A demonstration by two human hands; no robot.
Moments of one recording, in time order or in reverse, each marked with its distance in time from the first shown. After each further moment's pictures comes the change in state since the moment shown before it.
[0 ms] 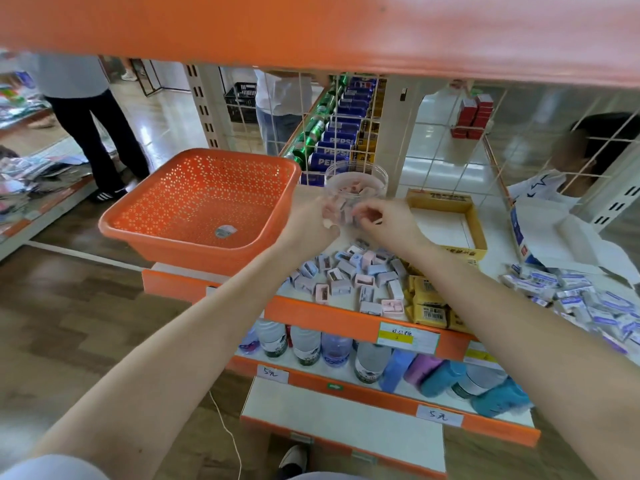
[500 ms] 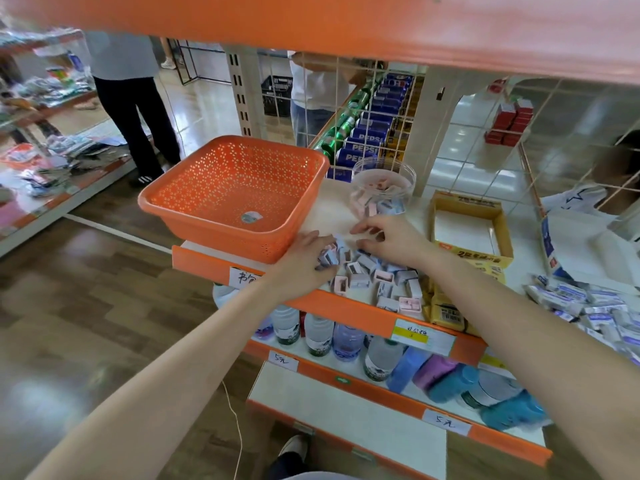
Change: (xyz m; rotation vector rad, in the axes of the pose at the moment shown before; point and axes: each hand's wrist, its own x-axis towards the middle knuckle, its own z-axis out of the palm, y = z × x) left_hand -0.059 -0.054 0.011 0.102 -0.151 -0.013; right_hand -0.003 -0.007 0.018 -0.097 -0.334 -0.072
